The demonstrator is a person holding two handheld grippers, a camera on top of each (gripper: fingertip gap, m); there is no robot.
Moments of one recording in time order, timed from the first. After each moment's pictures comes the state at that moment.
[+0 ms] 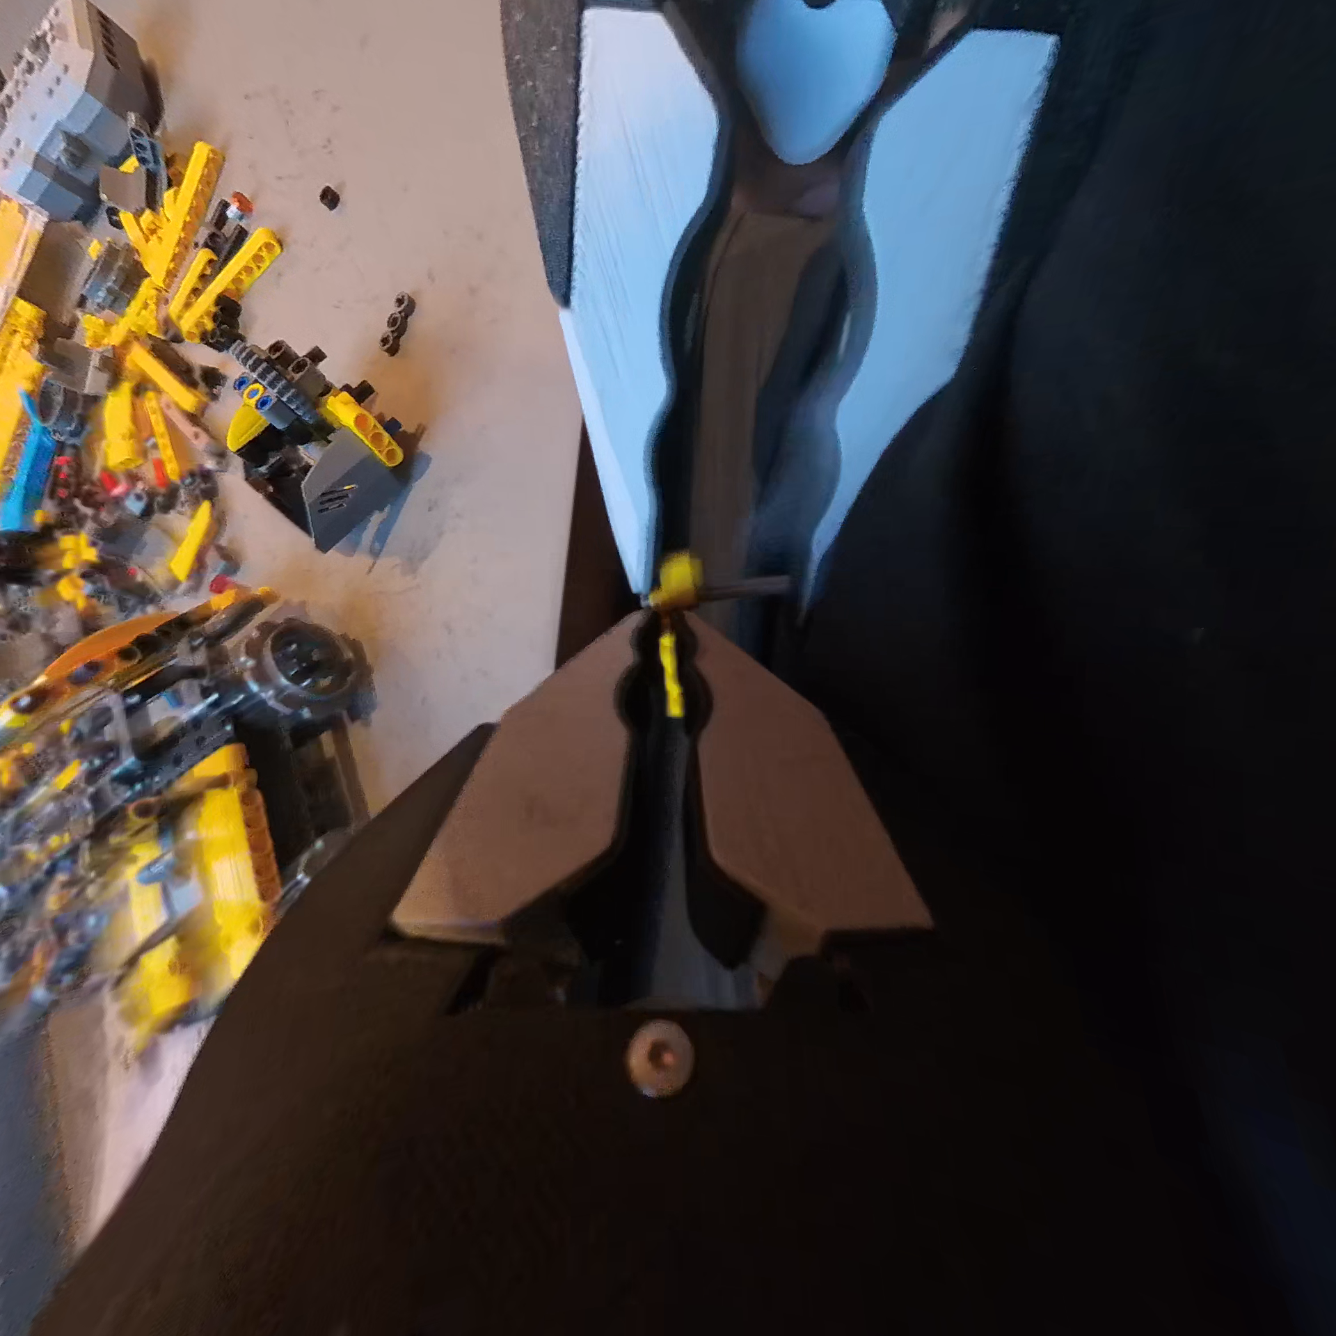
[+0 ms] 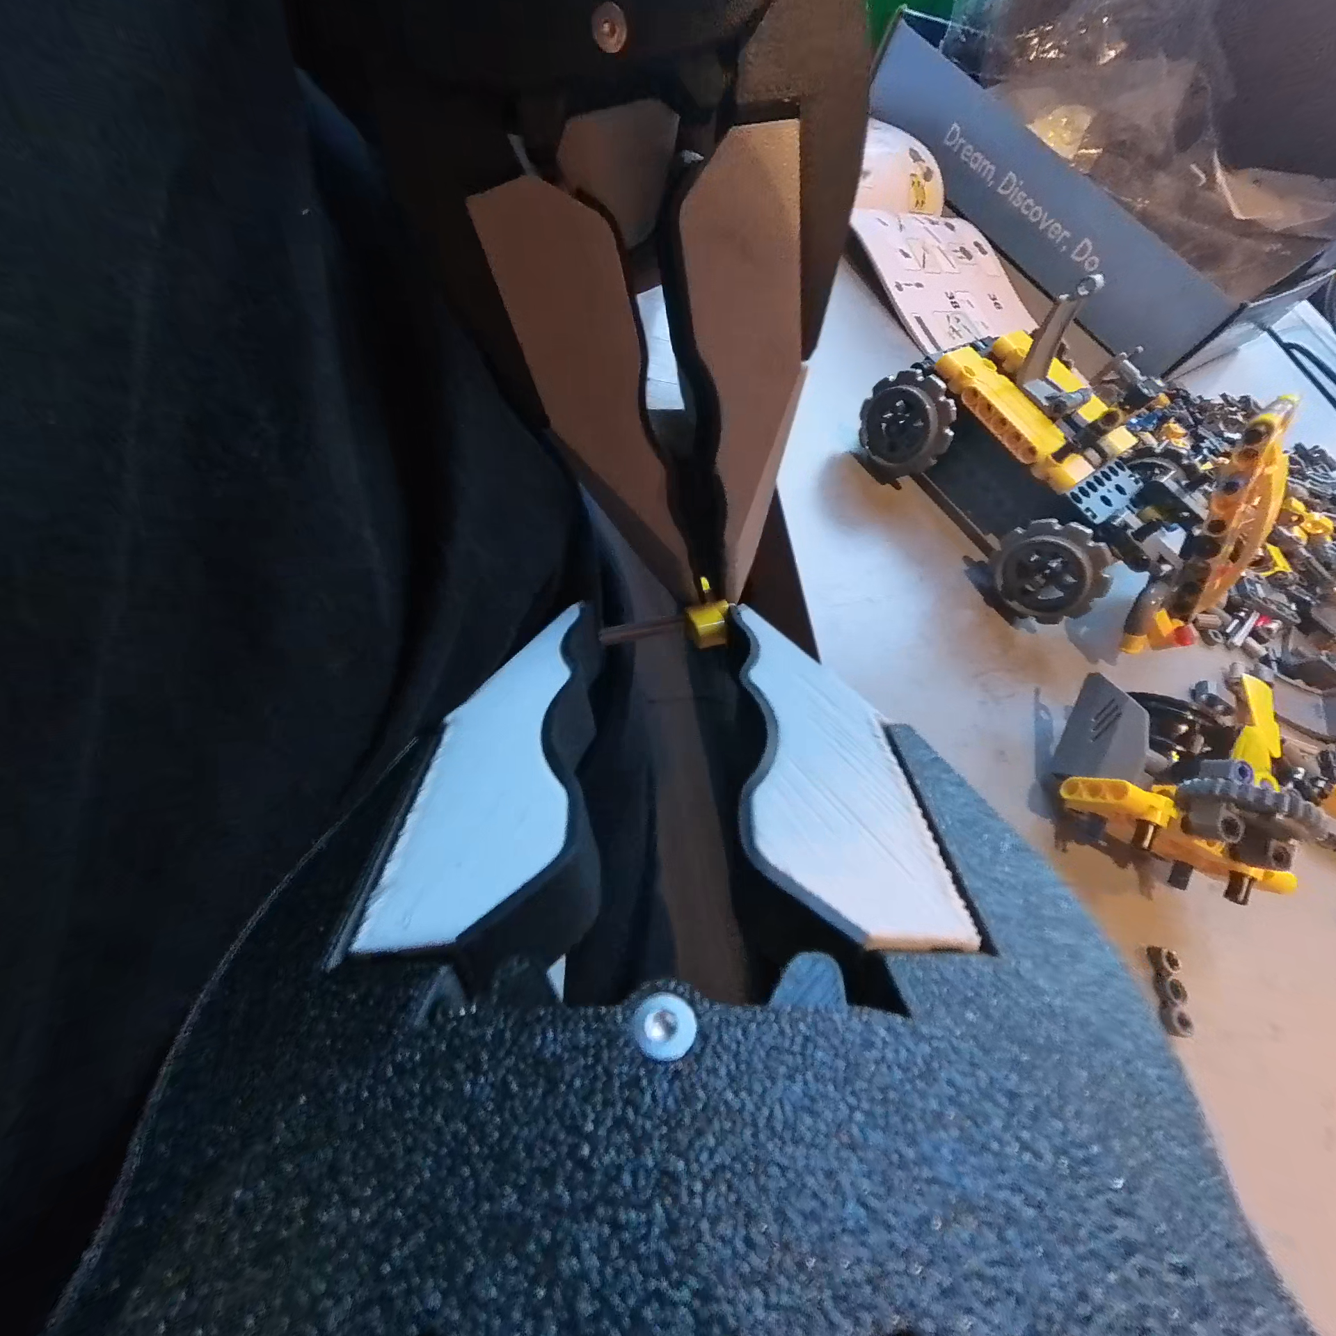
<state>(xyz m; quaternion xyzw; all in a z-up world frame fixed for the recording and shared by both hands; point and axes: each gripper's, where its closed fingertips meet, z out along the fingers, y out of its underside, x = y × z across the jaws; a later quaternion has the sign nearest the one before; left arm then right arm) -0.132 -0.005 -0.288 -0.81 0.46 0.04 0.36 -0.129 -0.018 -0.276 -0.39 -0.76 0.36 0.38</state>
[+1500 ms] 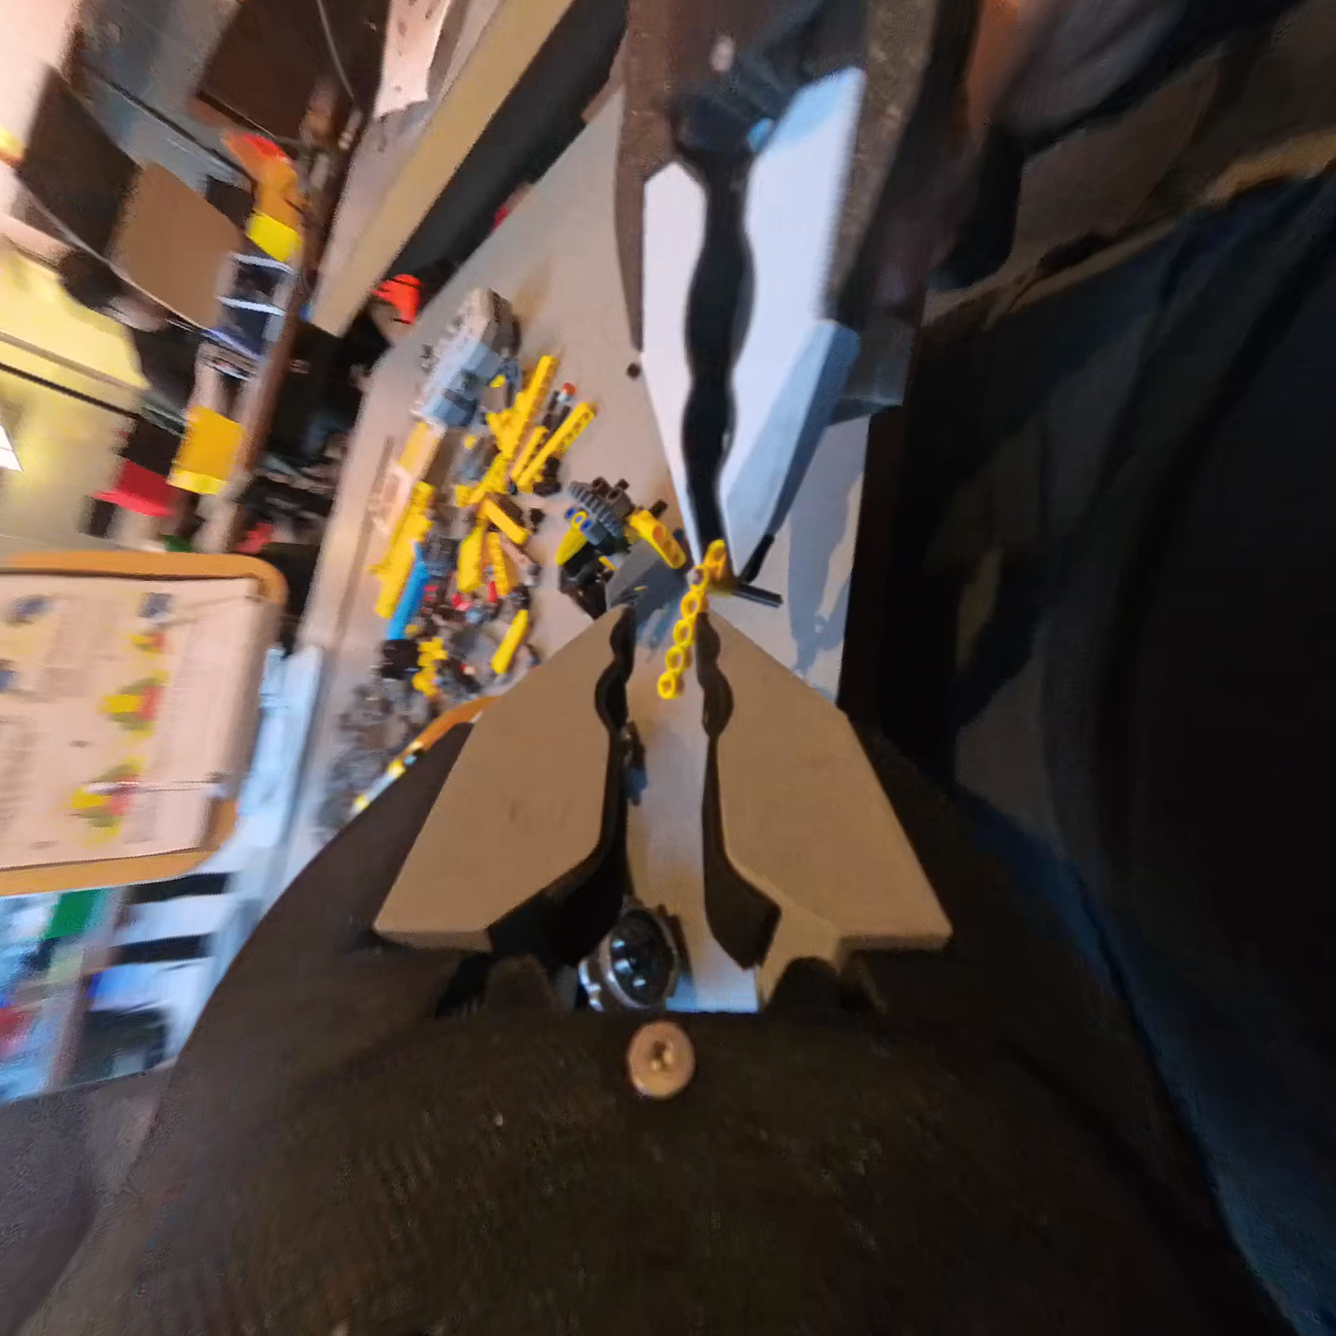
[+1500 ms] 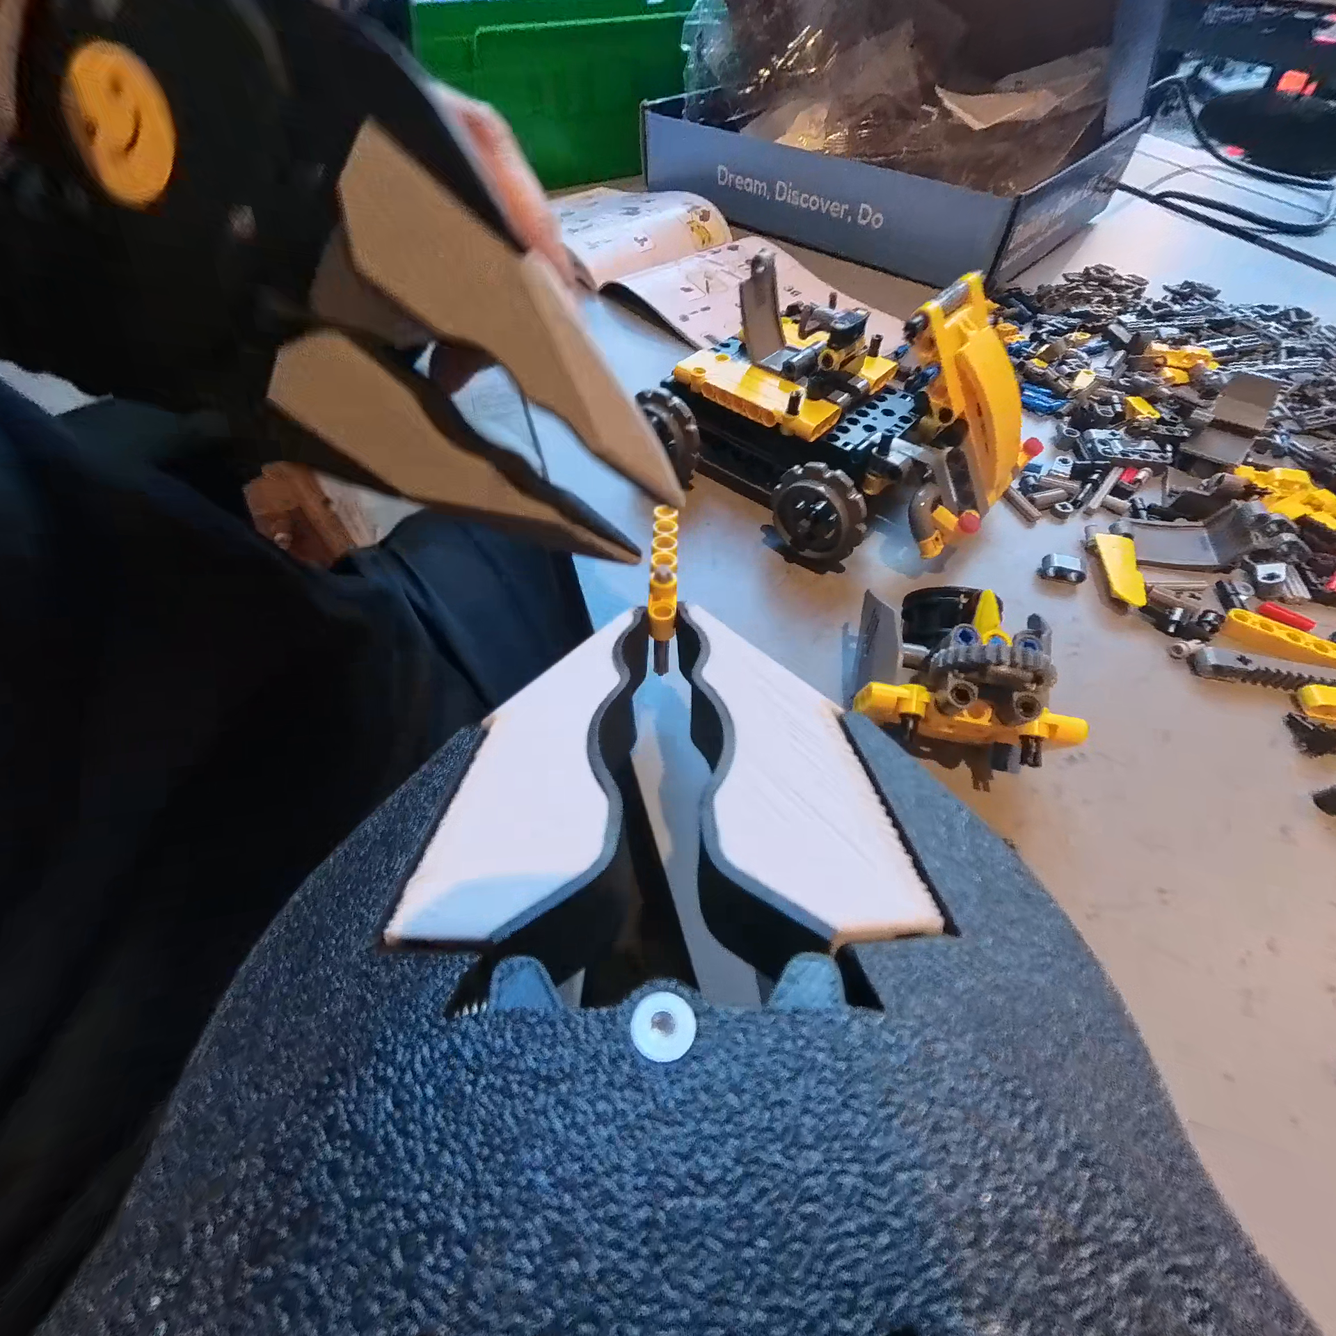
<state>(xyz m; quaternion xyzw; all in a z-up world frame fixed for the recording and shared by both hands) -0.156 0.057 -0.240 -0.72 0.47 0.16 0.49 -0.149 0.056 -0.256 -0.50 -0.65 0.46 0.34</state>
